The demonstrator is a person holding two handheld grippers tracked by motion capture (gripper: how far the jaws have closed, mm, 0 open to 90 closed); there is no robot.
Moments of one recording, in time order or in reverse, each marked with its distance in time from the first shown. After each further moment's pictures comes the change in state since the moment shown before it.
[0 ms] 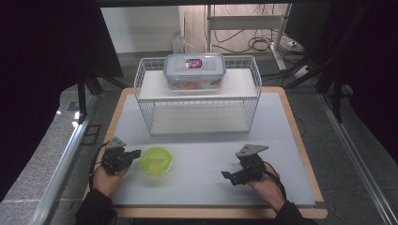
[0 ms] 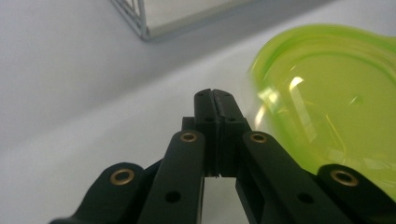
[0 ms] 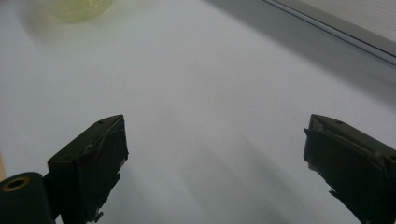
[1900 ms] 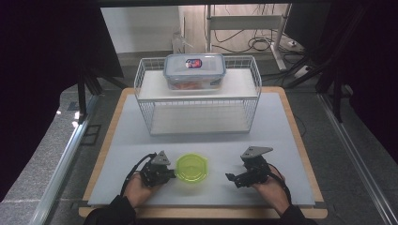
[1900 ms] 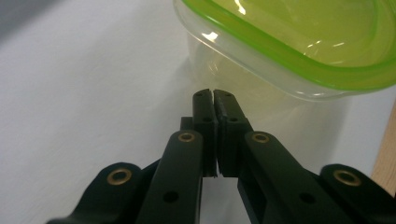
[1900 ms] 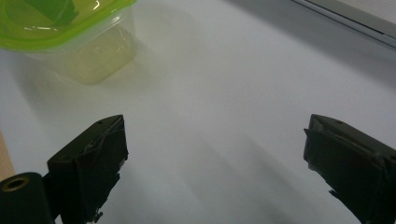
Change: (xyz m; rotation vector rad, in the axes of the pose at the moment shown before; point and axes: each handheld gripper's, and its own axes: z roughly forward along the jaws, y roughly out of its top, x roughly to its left) left arm -0.113 0.014 0.058 0.188 -0.236 0.321; right arm -0.001 -0.008 -0.012 0.036 -0.023 0.027
